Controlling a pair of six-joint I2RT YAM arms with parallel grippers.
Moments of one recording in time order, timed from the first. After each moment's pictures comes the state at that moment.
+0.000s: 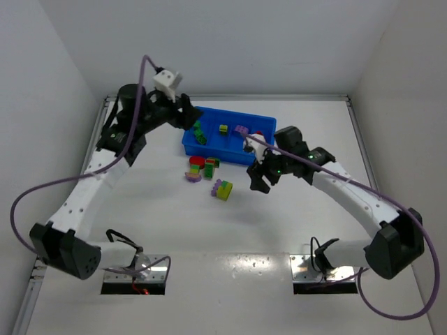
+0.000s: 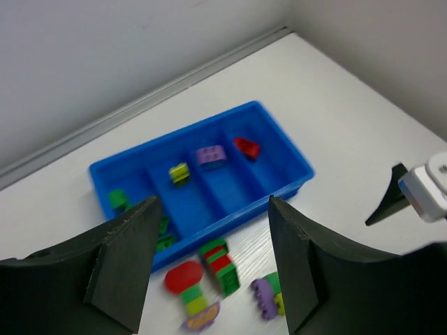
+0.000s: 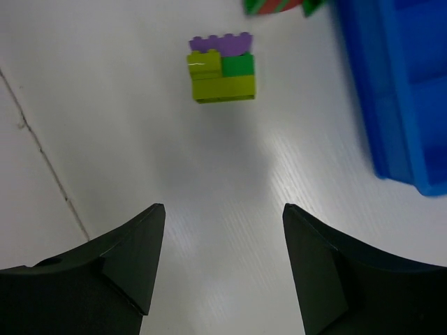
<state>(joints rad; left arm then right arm) -0.36 1.33 1.38 -0.20 0.42 -0.03 0.47 1.28 1.03 -0.62 -0.44 -0.40</state>
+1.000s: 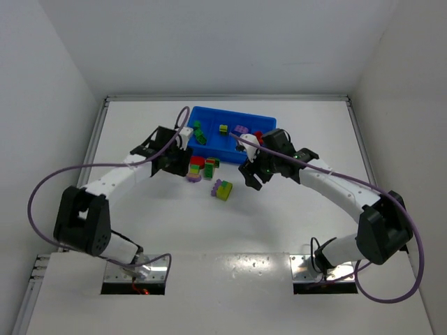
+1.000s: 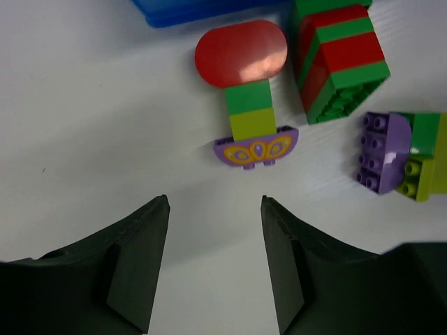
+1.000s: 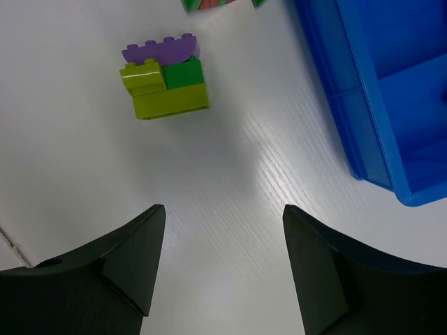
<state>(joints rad) -0.34 1.40 0.96 -0.44 0.03 0.02 0.56 1.43 1.00 -0.44 -0.26 -0.33</state>
